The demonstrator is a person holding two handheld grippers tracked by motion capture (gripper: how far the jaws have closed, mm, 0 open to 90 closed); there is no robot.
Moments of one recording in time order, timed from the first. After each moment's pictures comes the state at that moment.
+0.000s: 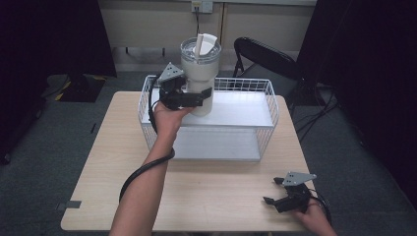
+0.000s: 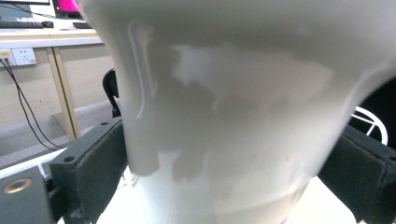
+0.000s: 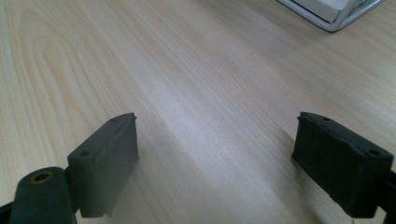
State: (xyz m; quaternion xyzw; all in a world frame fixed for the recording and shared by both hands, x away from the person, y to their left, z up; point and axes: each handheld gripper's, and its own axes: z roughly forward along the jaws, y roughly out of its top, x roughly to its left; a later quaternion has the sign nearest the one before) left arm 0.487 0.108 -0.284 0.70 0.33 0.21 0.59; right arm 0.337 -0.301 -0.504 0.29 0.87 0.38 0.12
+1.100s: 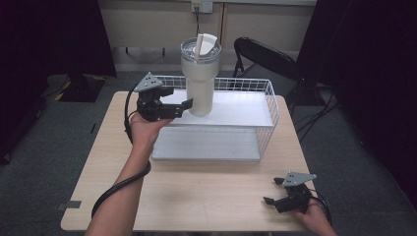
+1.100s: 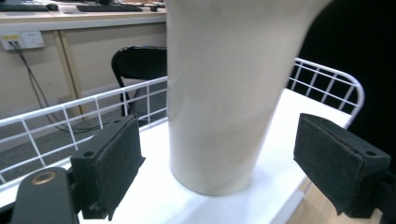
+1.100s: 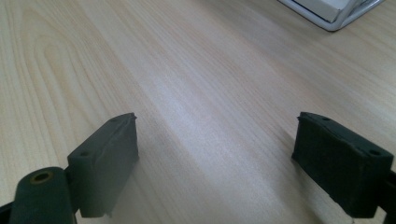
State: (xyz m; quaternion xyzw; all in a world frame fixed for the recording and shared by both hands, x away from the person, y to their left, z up) left arm 0.447 0.155 -0.284 0.72 0.33 0.20 0.57; right arm 0.337 -0.301 -0.504 0.29 0.87 0.38 0.12
